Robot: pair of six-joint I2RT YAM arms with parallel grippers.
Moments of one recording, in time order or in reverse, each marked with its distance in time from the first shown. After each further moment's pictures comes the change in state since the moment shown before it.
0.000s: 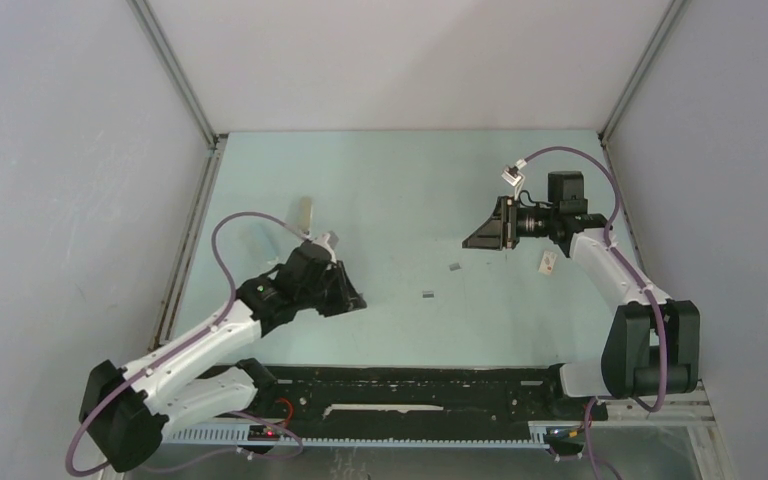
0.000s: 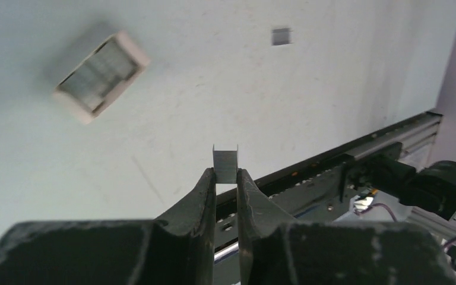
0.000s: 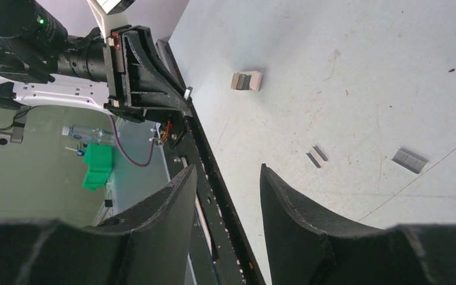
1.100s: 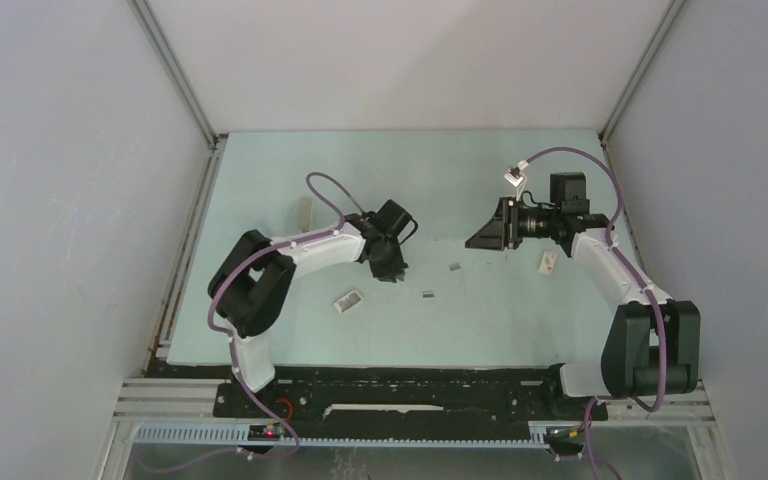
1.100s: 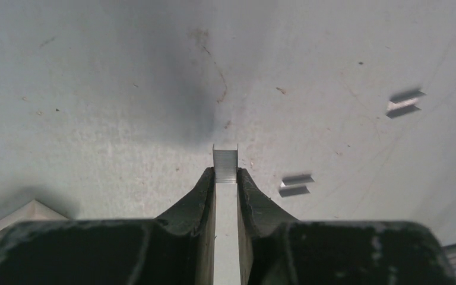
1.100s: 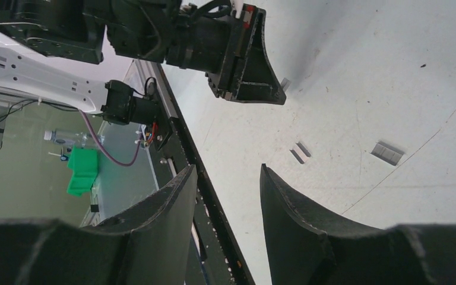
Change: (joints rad) left arm -0.038 0.857 0.558 -0.060 -0.140 -0.087; right arm -0.011 0.000 0.000 -0.027 0.040 -0.049
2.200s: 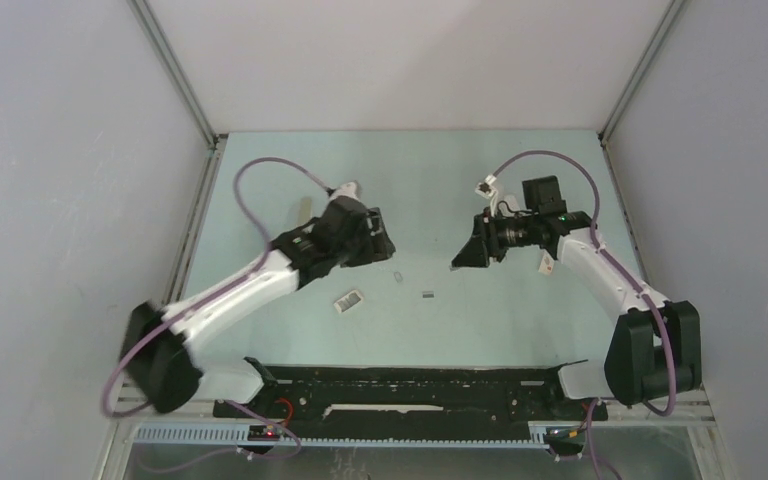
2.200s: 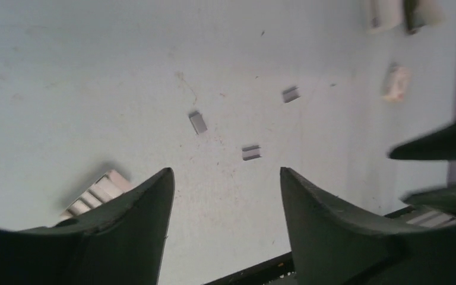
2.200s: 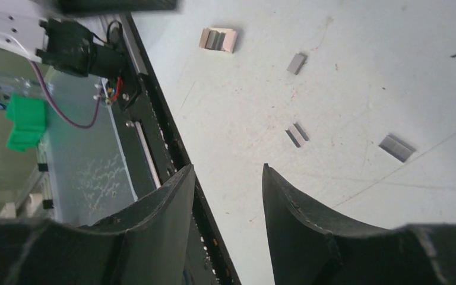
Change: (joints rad) left arm 0.002 -0.413 -0.145 0.052 -0.109 0.136; right arm 0.136 -0.018 0.015 -0.133 0.124 -0.187
